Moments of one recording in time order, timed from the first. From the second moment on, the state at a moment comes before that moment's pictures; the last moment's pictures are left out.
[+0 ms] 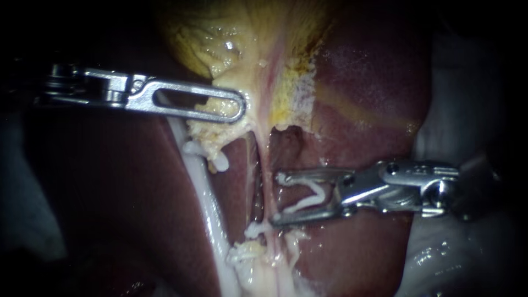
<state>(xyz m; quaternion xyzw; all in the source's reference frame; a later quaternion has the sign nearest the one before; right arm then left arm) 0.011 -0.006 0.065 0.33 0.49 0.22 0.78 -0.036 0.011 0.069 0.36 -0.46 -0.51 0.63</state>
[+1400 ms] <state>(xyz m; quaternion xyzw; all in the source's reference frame) 0.013 -0.007 0.066 0.37 0.48 0.27 0.75 -0.036 0.010 0.069 0.36 -0.46 -0.51 0.63</state>
